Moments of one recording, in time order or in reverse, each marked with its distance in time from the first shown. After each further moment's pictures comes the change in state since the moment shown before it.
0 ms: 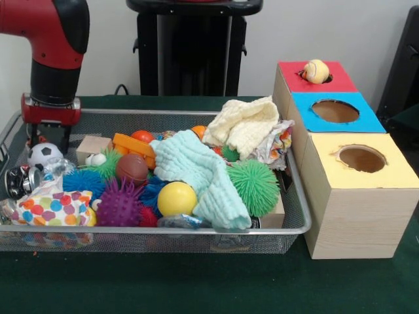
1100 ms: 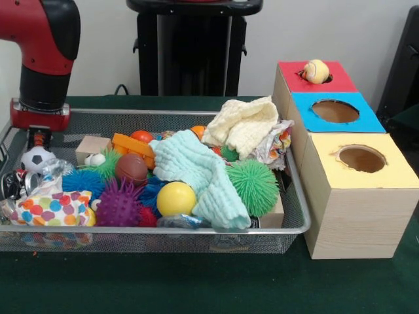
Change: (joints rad) arm -0.002 0.033 -0.028 -0.056 0.032 -0.015 0.000
